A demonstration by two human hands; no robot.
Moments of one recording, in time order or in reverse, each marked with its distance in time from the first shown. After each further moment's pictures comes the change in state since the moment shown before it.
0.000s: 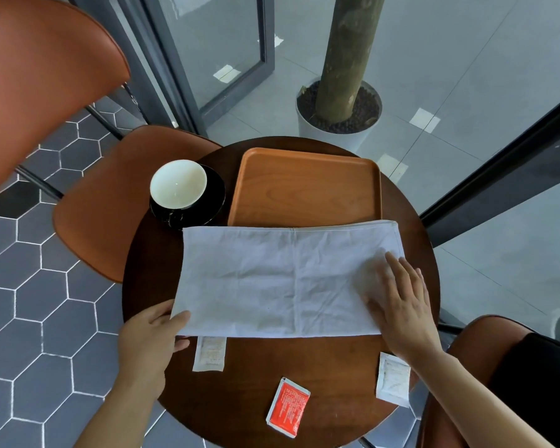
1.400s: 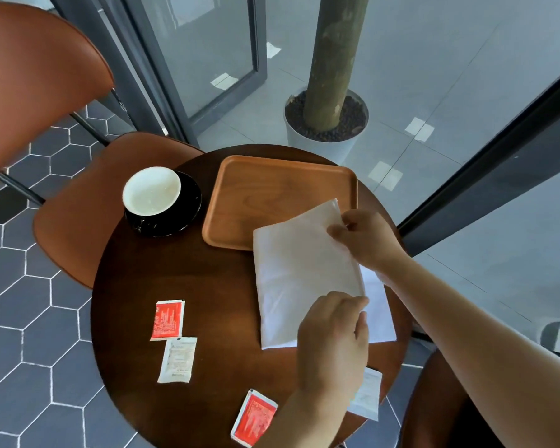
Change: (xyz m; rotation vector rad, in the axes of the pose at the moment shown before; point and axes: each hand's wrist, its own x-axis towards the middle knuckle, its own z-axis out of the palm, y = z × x) left_hand -0.163 0.046 0.209 0.341 -0.207 1.055; right_hand 0.131 -0.029 -0.084 0.637 -0.227 0.298
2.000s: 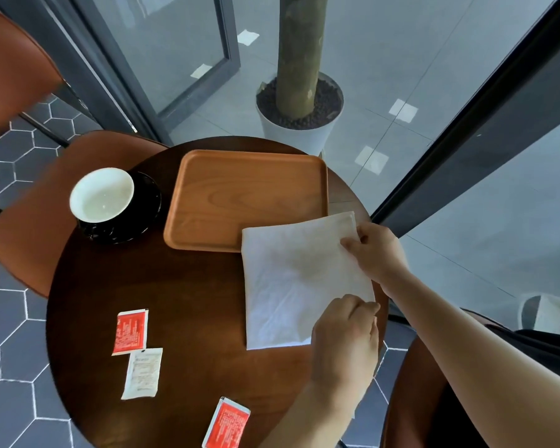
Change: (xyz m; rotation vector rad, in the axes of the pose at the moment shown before) left_hand -0.002 0.010 0.068 0.061 -0.118 0.110; right_hand -0.001 0.087 -0.016 -0.080 0.153 0.177
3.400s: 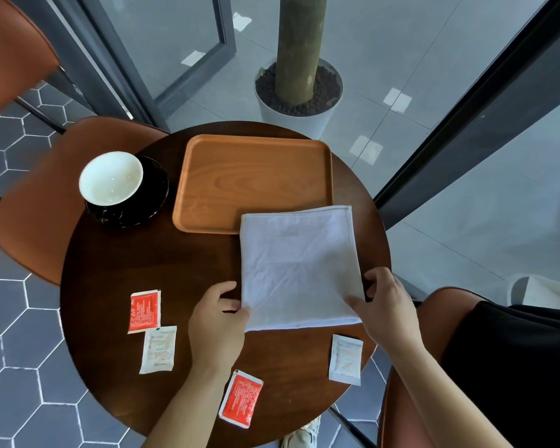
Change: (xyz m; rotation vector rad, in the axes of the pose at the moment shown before) left_hand -0.035 -0.108 -0.113 -0.183 0.004 -0.904; right_hand -0.120 0.033 0.027 -0.162 0.077 0.080
